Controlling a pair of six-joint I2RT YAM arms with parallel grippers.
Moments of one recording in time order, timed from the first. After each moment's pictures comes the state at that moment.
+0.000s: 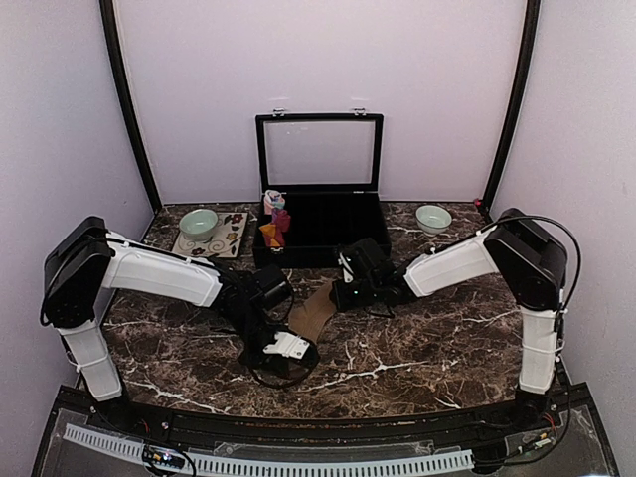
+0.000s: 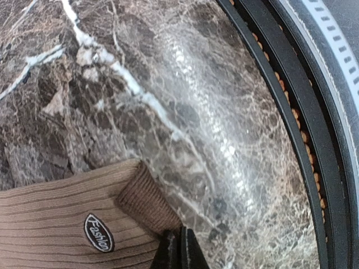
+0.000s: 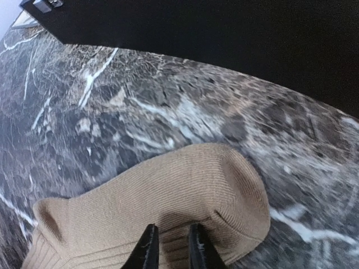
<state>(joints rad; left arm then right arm) -0.93 1.79 1.04 -0.64 0.46 0.98 0.85 2.02 1.15 0.07 0.05 0.47</state>
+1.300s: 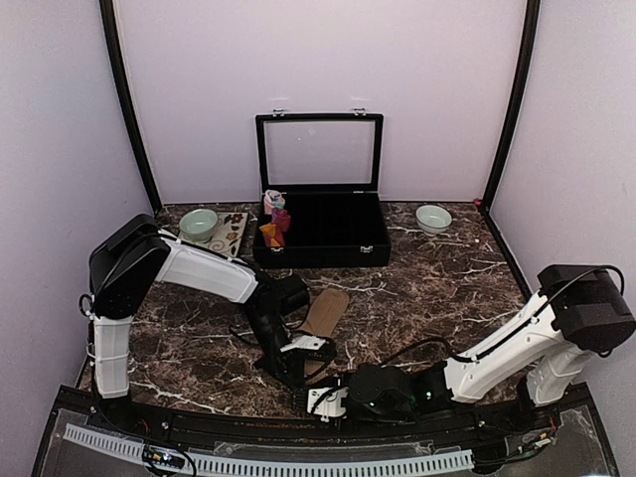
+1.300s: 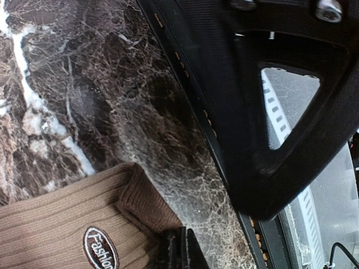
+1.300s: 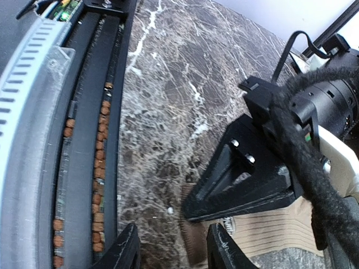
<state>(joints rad) -0.91 2.06 1.24 -0.81 0.87 0.95 1.54 1.70 0.64 0.48 0.26 -0.31</state>
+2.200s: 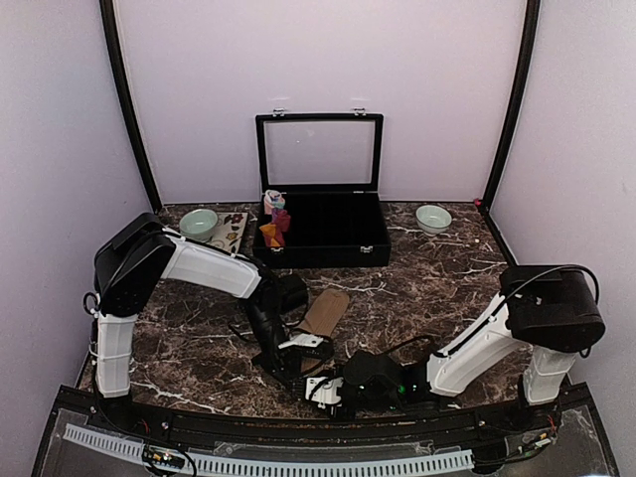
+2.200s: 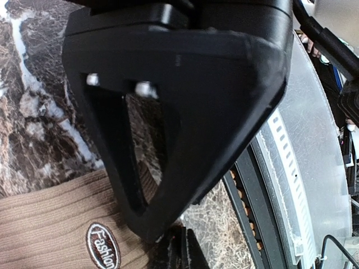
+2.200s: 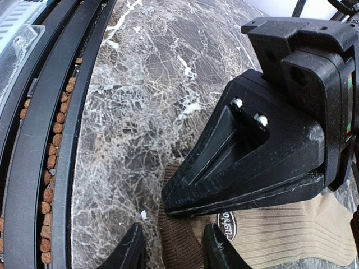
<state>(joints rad) -0.89 2.10 1.29 -0.93 0.87 1.01 1.41 1.87 0.64 0.65 0.13 -0.35</state>
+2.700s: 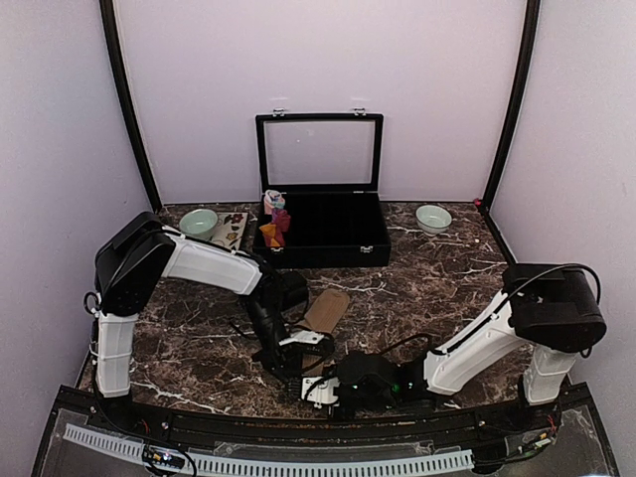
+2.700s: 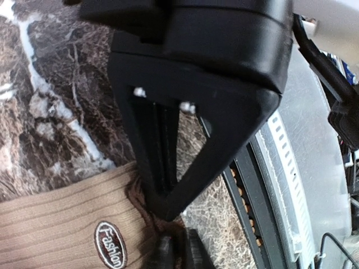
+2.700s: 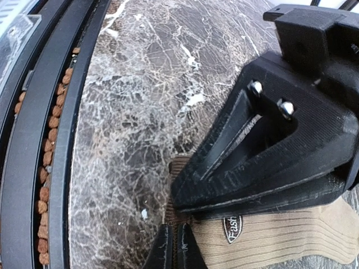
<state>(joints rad) -0.88 2.10 1.32 -0.96 0.87 1.01 1.42 1.86 0.68 0.55 0.14 -0.35</state>
